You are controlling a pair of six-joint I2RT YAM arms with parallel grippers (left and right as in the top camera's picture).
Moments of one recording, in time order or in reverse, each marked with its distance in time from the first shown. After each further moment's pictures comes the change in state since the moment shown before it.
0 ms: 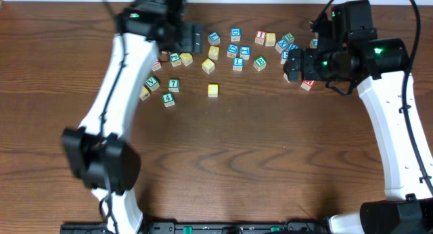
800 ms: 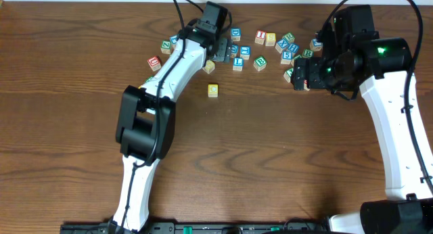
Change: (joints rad) left arm -0.135 0.350 0.014 0.346 -0.204 0.027; right arm -0.010 0.000 0.001 -0.111 0.052 0.008
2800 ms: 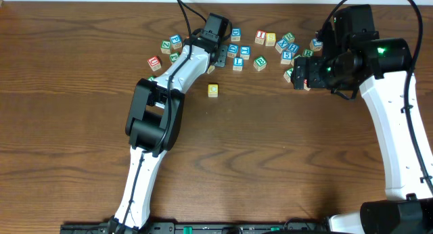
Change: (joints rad) left arm 0.002 0.117 0.000 0.116 -0.014 0.018; right arm 0.000 0.000 -0.003 0.013 0.003 0.000
